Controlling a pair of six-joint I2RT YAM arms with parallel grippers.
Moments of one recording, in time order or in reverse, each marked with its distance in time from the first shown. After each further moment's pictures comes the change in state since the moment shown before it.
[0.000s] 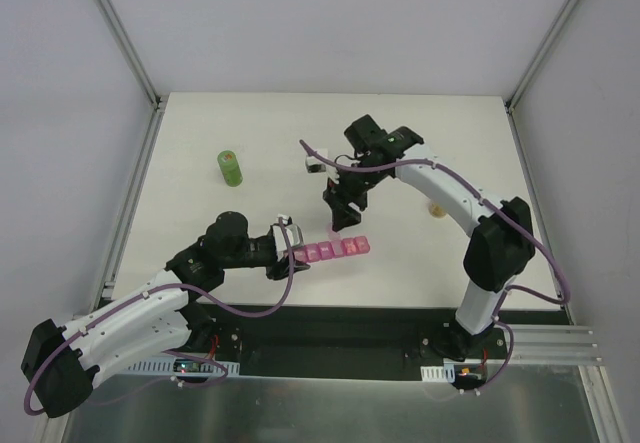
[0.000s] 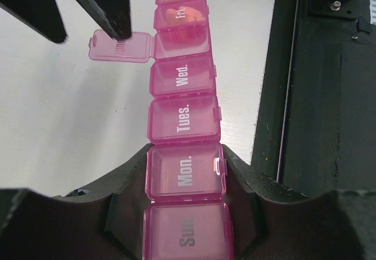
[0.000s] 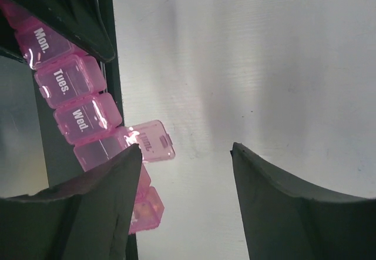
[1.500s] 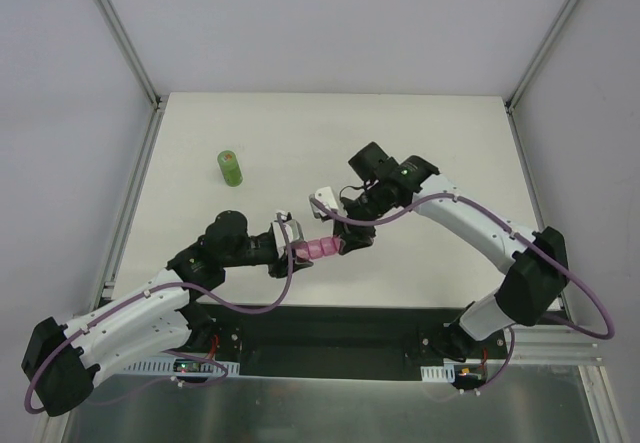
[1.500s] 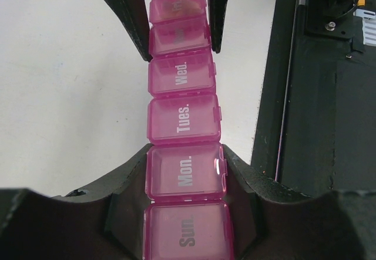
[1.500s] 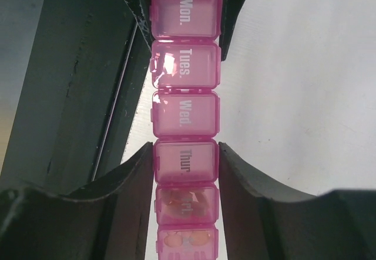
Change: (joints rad) left arm 0.000 0.012 0.000 0.055 -0.004 -0.053; right arm 0.097 -0.256 -0.259 0.079 -0.058 -0.298
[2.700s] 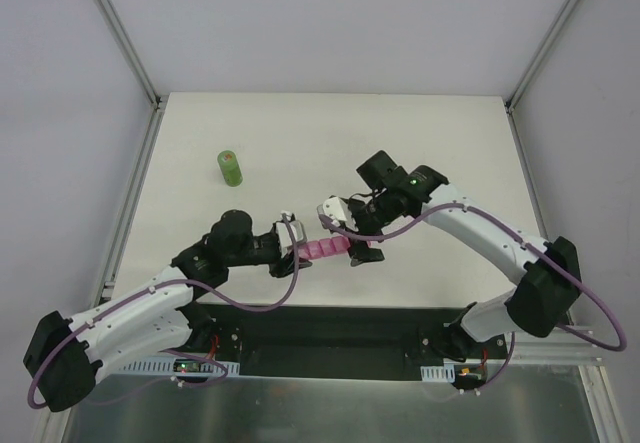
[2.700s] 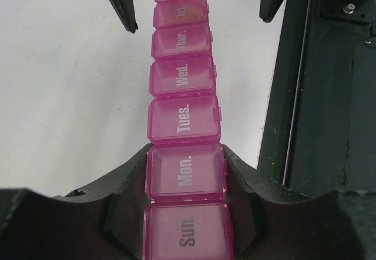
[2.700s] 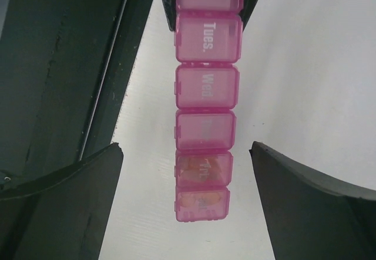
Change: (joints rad) left arm 0.000 0.043 -0.006 -0.007 -0.028 0.039; right arm -0.006 -0.049 -0.085 0.010 0.082 -0.080
